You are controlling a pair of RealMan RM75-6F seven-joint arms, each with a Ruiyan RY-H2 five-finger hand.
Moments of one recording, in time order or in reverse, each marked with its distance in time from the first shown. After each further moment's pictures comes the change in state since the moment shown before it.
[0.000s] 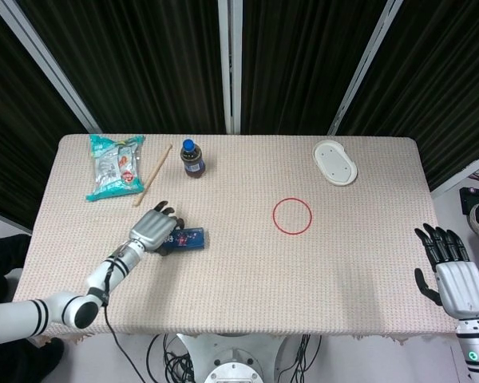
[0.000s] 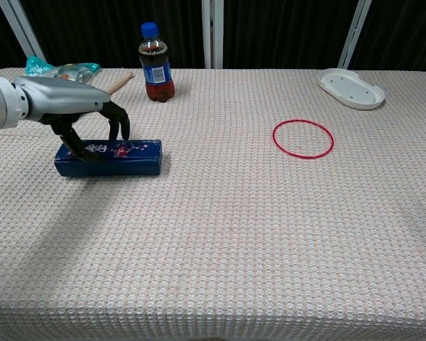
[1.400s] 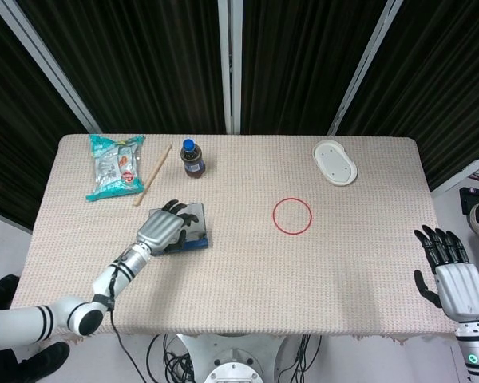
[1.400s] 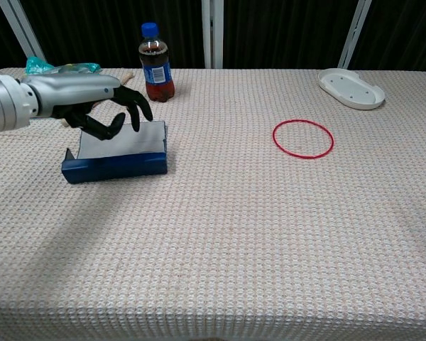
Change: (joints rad) left arm 0.052 -0.068 -0.030 0.015 0.140 0.086 -0.191; right arm -0.009 0.001 -0.002 -0.004 -0.012 0.013 -0.002
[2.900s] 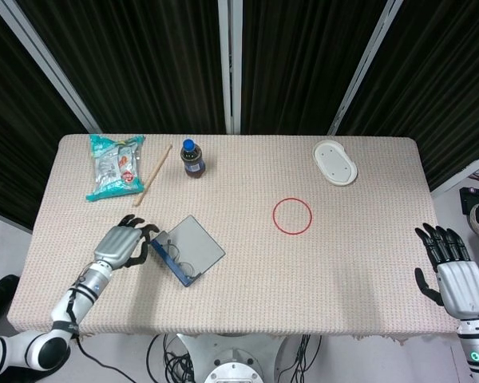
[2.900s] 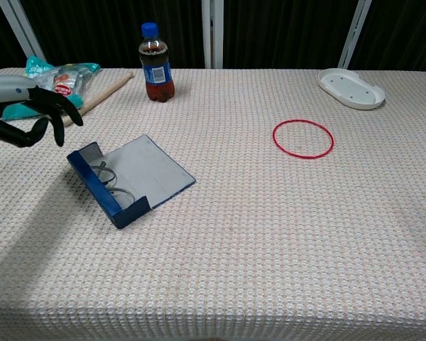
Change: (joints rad) left arm 0.144 0.216 0.077 -0.278 -0.149 0.150 0.031; right arm 0.010 -0.007 0.003 0.037 -0.012 0.001 0.049
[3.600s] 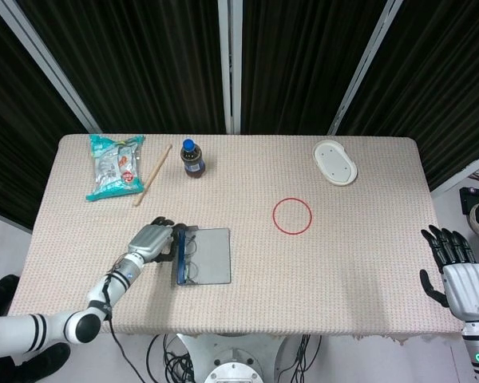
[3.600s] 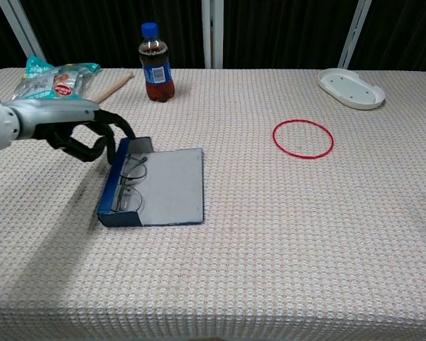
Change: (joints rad) left arm -0.126 -0.171 -0.097 0.141 -0.132 -0.198 0.047; right arm -0.014 -0.007 -0.005 0.038 0.016 0.009 0.039
